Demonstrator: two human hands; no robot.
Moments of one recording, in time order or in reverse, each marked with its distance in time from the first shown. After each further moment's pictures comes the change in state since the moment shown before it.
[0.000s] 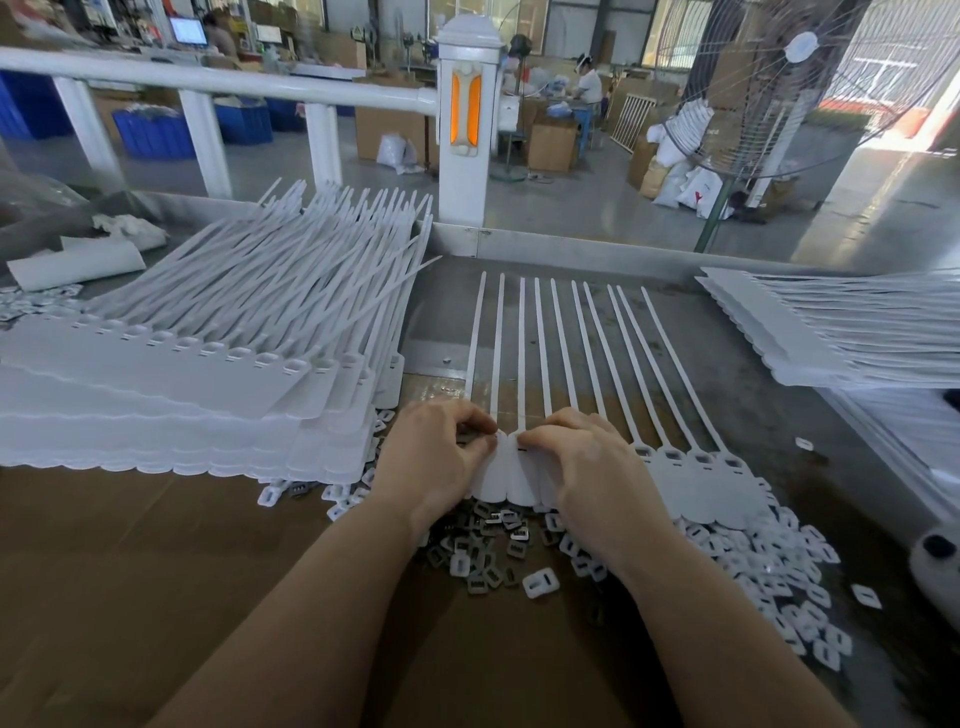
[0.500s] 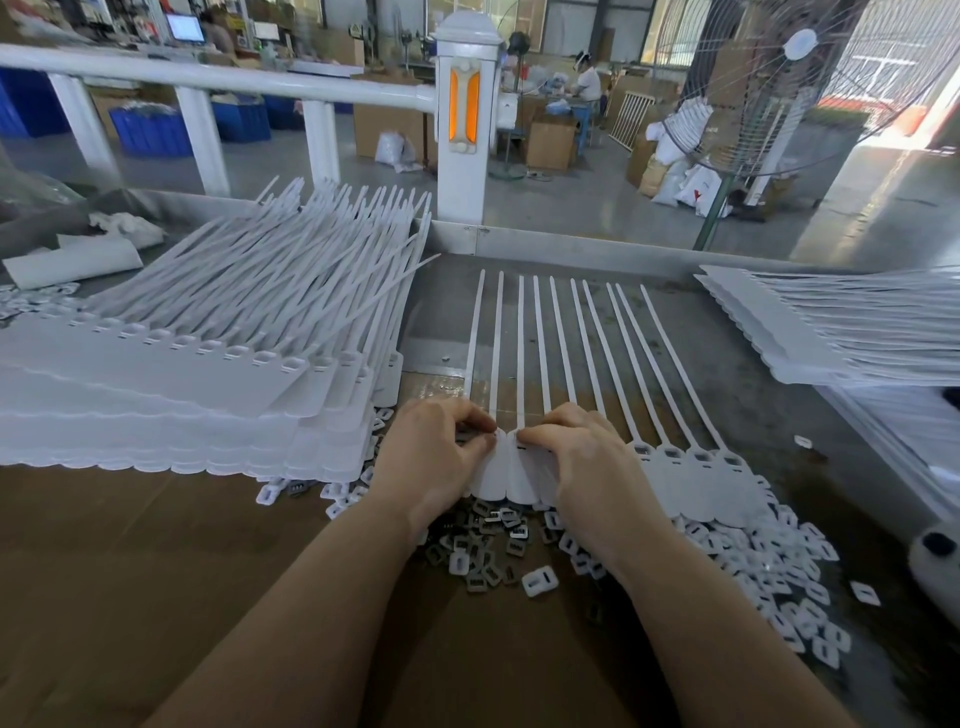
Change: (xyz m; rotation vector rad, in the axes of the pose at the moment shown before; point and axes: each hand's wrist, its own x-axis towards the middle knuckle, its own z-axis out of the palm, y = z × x) left_hand 0.000 0.000 0.000 -0.017 -0.010 -0.006; right_hand 0.001 0.000 0.001 0.016 -0.018 0.024
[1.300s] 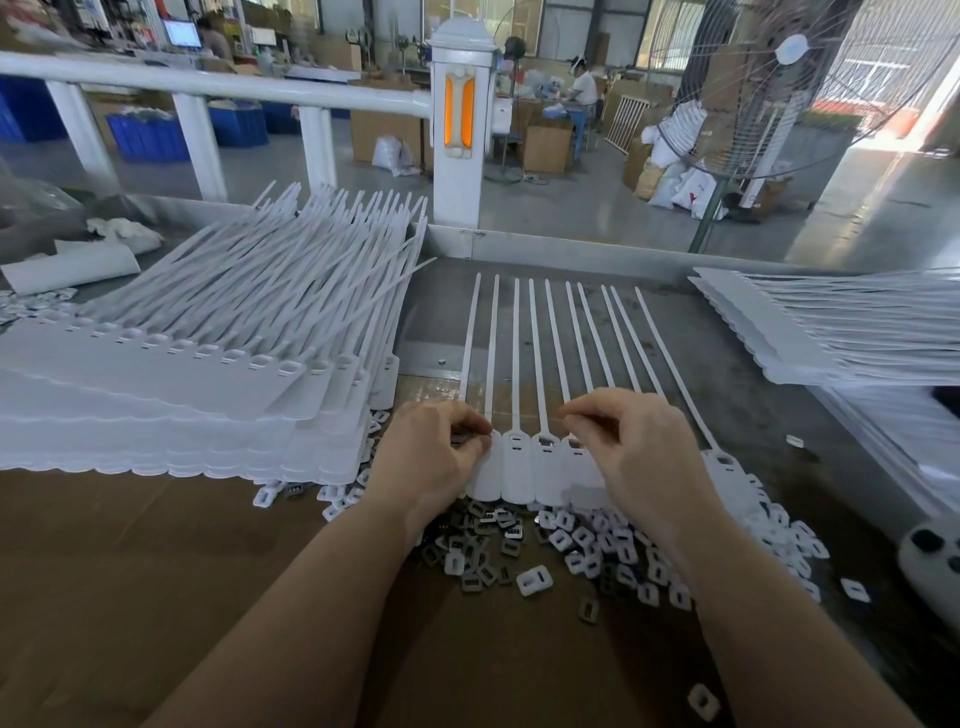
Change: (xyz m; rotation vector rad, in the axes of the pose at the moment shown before) left_hand -0.001 -0.001 0.000 0.018 0.000 0.001; right_hand -0.002 0.012 -0.030 0.232 0.228 0.090
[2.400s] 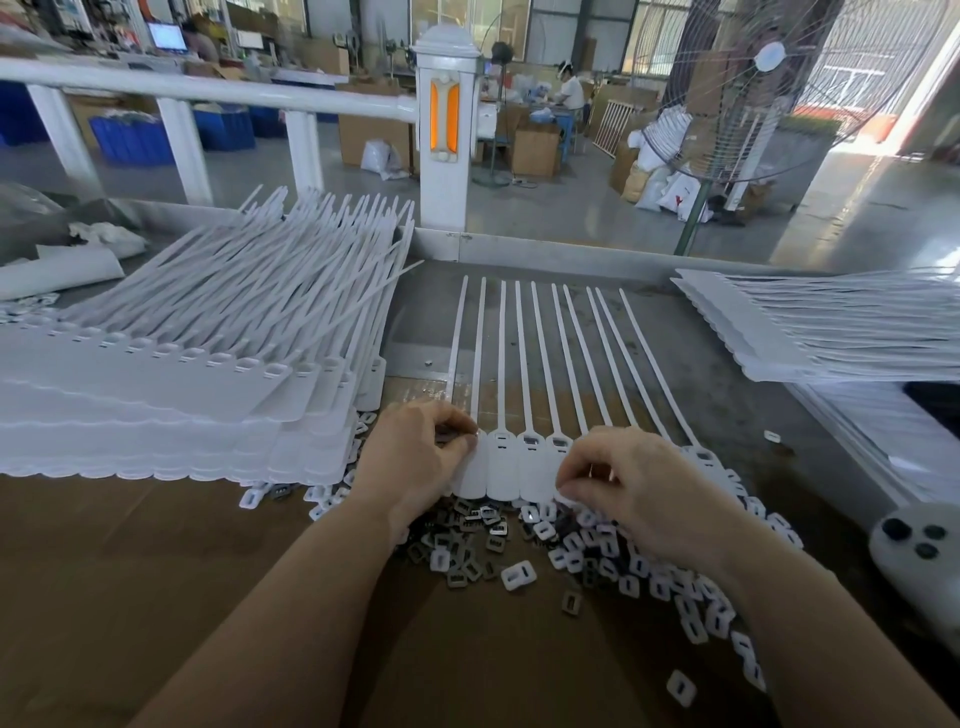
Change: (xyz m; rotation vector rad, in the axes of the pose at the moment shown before) left_hand -0.001 0.002 -0.001 -0.007 -0.001 -0.007; right_hand -0.015 0.007 -0.025 -0.074 -0.462 -0.032
